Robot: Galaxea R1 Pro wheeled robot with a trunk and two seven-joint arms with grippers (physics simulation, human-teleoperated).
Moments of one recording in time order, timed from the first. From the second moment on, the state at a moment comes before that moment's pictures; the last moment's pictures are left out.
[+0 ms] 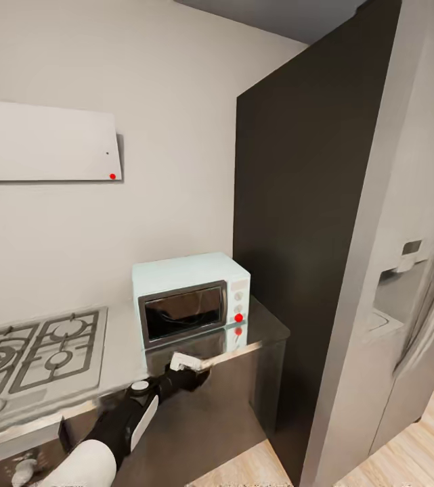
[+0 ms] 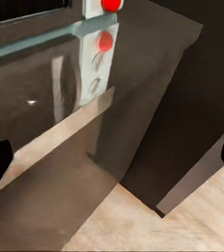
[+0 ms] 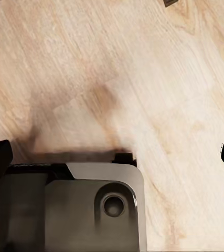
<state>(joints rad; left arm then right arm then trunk) -0.59 -0.09 -0.12 -0.59 0.01 0.10 -0.38 -0.26 -0.15 -0.77 0.07 0.67 -0.15 0.19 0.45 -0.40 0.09</state>
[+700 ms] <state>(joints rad) -0.10 0.06 -0.09 -0.02 0.01 0.22 -0.06 -0.26 -0.15 -0.78 0.07 0.67 -0.18 0.18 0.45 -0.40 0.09</state>
